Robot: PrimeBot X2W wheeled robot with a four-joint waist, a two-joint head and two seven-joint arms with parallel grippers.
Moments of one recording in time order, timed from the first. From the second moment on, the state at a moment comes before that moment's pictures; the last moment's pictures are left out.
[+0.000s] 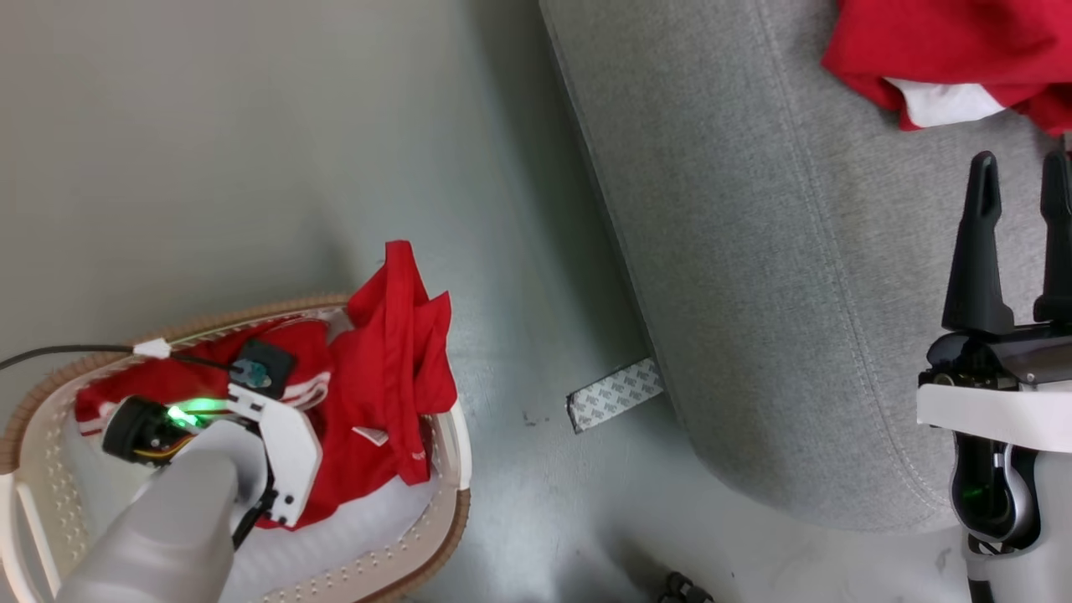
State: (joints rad) left arm -0.82 0.32 -0.80 1.16 -0.40 -0.13 -0.03; right arm -0.41 -0.05 0.00 -0.02 0.44 0.13 -0.26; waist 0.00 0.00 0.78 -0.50
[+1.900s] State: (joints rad) left arm -0.80 0.25 -0.84 0.21 -0.68 -0.05 -0.09; right arm -0.49 -0.19 0.66 0.38 0.46 0.13 -0.23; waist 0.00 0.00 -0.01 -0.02
